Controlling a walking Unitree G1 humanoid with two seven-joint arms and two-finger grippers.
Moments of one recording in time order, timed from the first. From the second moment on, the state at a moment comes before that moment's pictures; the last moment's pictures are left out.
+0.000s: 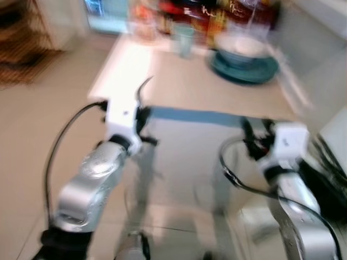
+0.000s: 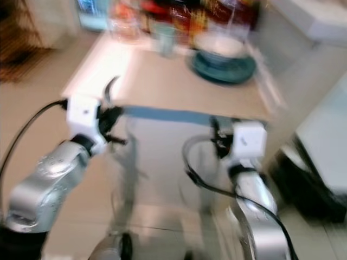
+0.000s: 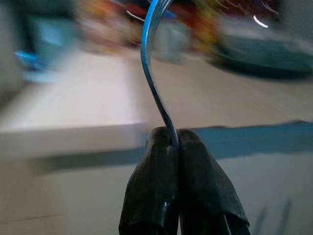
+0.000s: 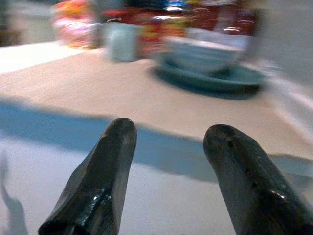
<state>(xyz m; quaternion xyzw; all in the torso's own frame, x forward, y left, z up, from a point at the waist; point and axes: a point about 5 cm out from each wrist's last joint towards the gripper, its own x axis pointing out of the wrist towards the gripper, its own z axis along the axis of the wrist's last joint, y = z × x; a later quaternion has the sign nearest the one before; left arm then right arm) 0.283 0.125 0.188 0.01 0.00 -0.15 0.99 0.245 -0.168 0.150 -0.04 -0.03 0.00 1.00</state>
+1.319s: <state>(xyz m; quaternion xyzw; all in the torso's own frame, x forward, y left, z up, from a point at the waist) 0.299 0.109 0.182 0.03 0.01 -0.15 0.99 0.259 -0.185 0.146 -0.07 -0.02 -0.06 1.00</state>
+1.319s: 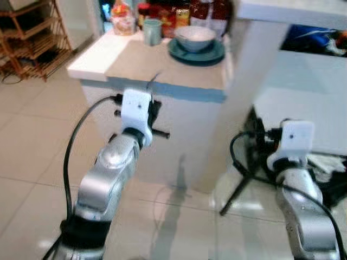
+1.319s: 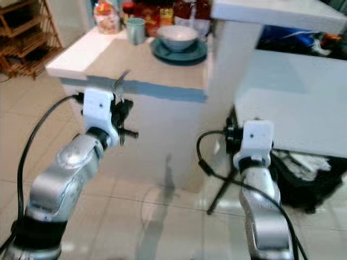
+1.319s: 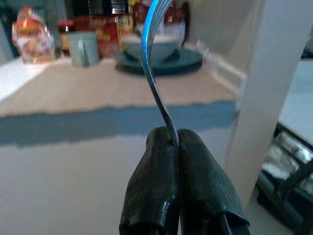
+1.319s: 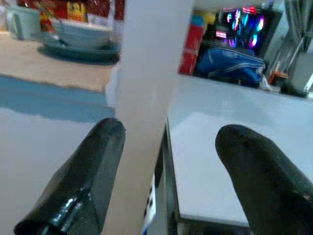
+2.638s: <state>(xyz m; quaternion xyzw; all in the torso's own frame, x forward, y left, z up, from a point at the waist) 0.300 0.105 0.178 0.03 0.01 -0.13 0.99 0.260 -0.185 0.153 -0.10 -0.03 -0.06 0.99</state>
